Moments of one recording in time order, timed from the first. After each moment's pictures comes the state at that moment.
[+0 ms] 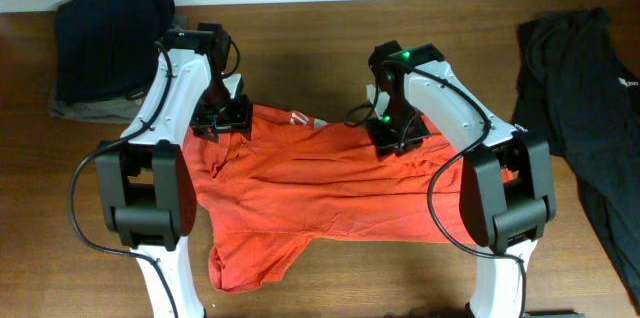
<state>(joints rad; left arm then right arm) -0.12 2.17 1.85 -1.37 0.10 -0.09 0.31 2.10 1.69 -1.34 -0.15 0.03</state>
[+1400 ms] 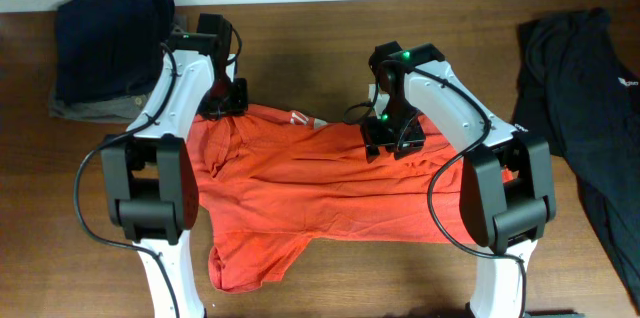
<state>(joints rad) -0.12 2.21 1.84 -1.11 -0.01 -0.17 0.31 2.10 1.69 -1.32 -0.22 0.13</state>
